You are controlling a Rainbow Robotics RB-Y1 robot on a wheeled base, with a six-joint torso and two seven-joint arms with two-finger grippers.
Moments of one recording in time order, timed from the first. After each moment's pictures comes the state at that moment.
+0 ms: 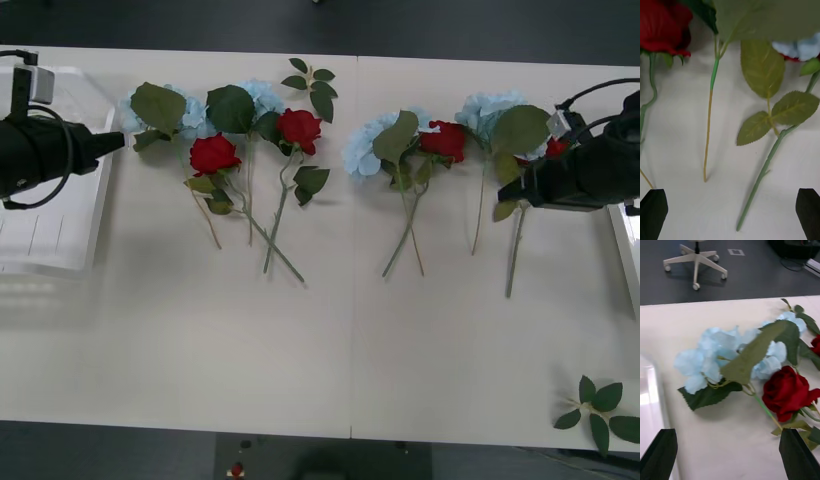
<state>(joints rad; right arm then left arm) -0.82 -1.16 0.85 -1.39 -1.42 0.92 1.25 -0.55 1.11 -0.57 -1.25 2.07 0.36 -2.40</state>
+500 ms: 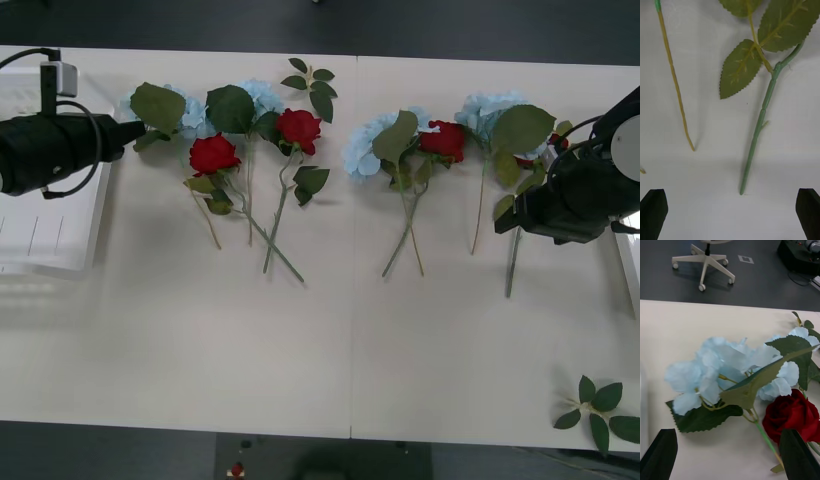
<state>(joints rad) -0.82 -1.09 0.84 -1.36 -1.36 1.12 1.06 -0.67 0.96 -0.61 -1.06 2.08 0.36 -2.39</state>
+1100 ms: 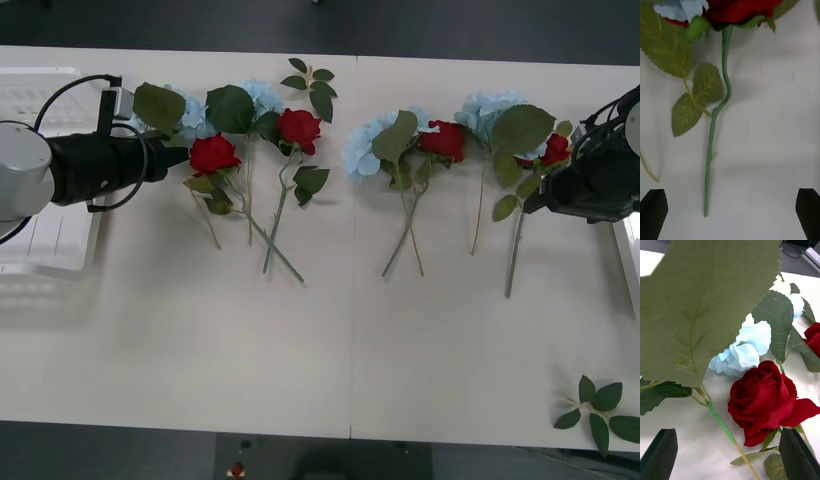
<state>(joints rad) -0.82 -1.04 0.71 -1.24 -1.18 1.19 1.09 -0.79 0.91 -0.84 -1.00 2.14 0.36 -2.34</state>
